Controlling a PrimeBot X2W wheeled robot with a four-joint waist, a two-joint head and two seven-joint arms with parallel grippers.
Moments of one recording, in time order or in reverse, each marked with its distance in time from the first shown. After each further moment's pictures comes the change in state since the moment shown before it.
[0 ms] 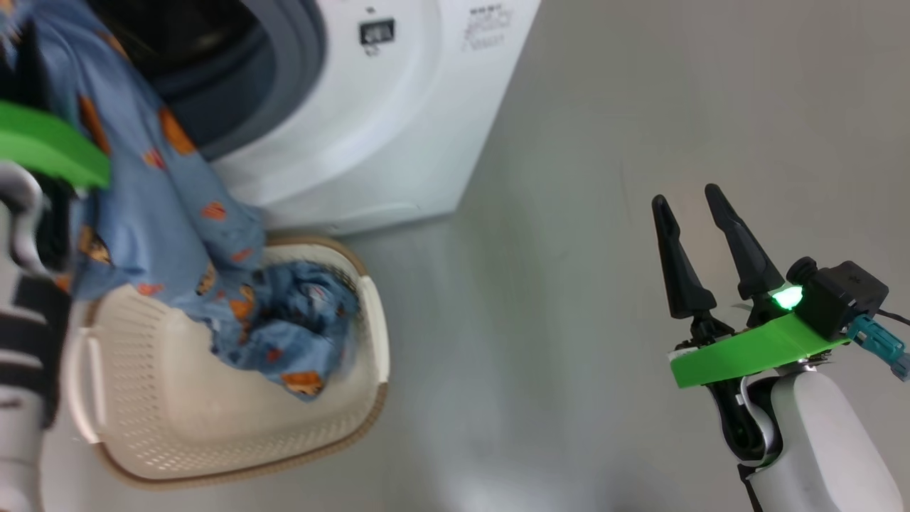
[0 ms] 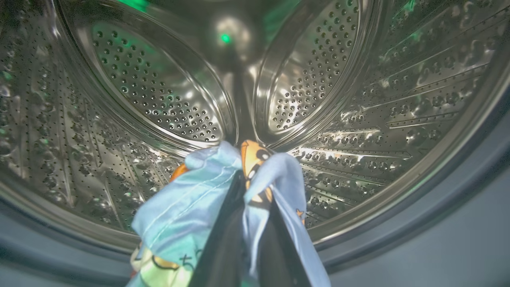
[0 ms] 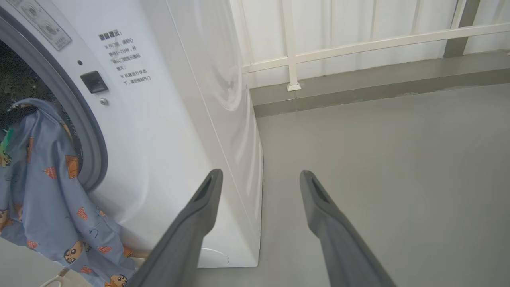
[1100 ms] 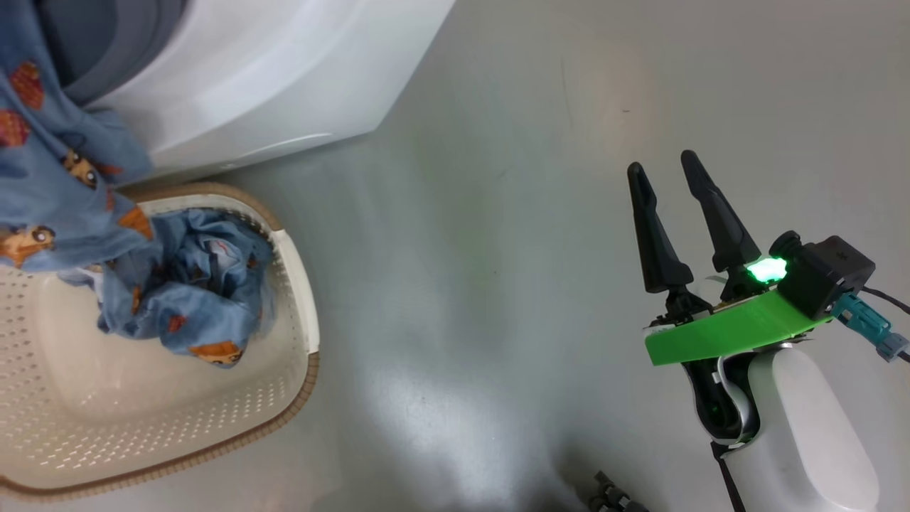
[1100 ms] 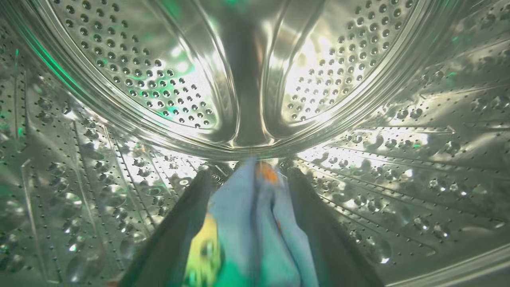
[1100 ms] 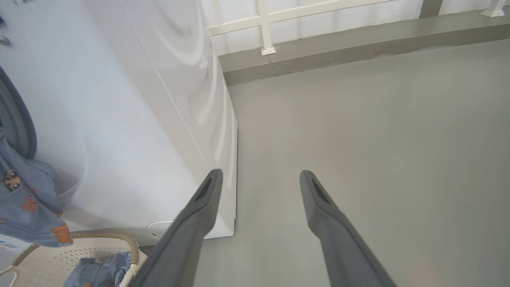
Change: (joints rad) left arm -0.325 0.013 0.161 0.169 0.166 0.023 0.000; right arm -0.057 0.062 0.012 -0.019 0.000 0.000 0.000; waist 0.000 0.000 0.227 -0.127
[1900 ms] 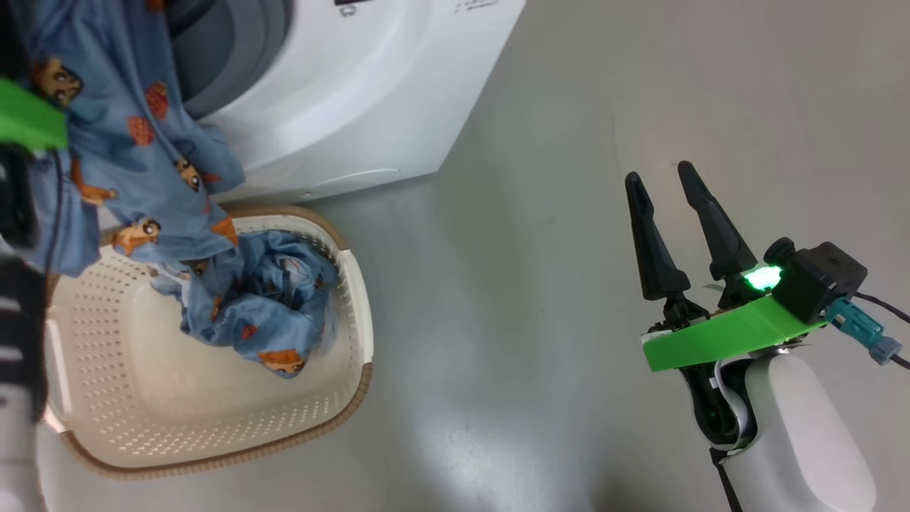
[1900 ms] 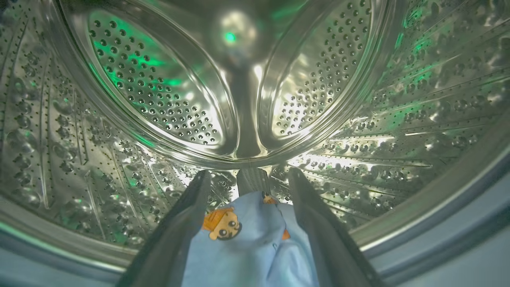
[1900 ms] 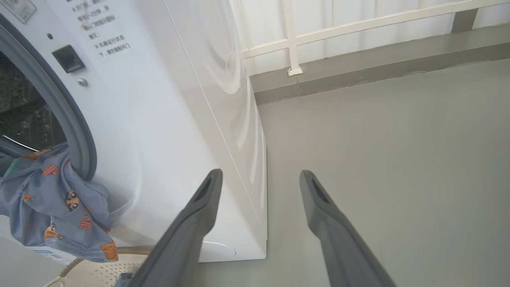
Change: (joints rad) left arm 0.298 -0.031 -0.002 -0.267 -0.060 -0.028 -0.001; right arm 0.007 -0.001 0.004 0.020 0.001 0.000 0.000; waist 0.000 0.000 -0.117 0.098
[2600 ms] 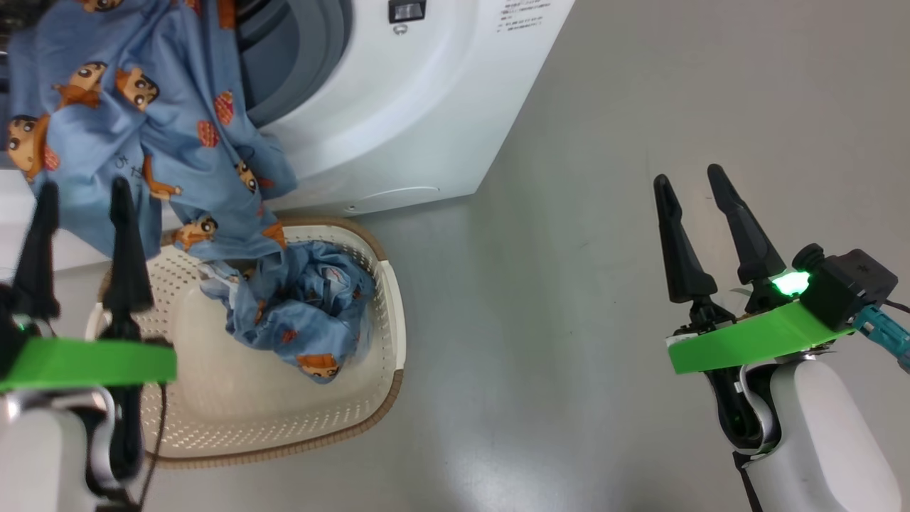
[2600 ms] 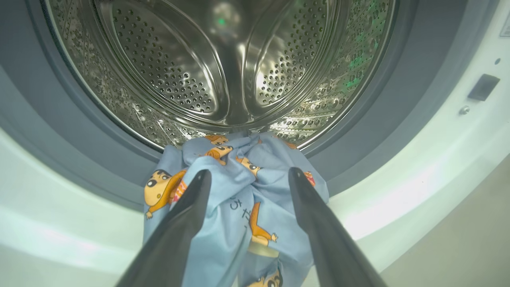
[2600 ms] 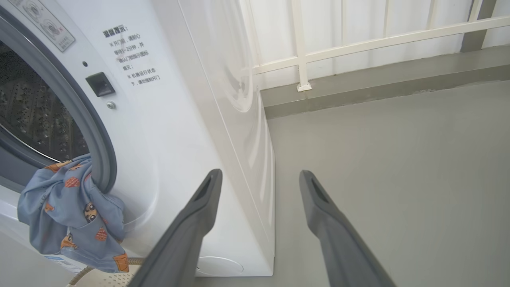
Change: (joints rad) left arm 0.658 -0.067 0.060 -0.616 0.018 0.036 0.000; right arm 0.027 -0.030 -0.031 -0.027 -0.001 0.000 0.000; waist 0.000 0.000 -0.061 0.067
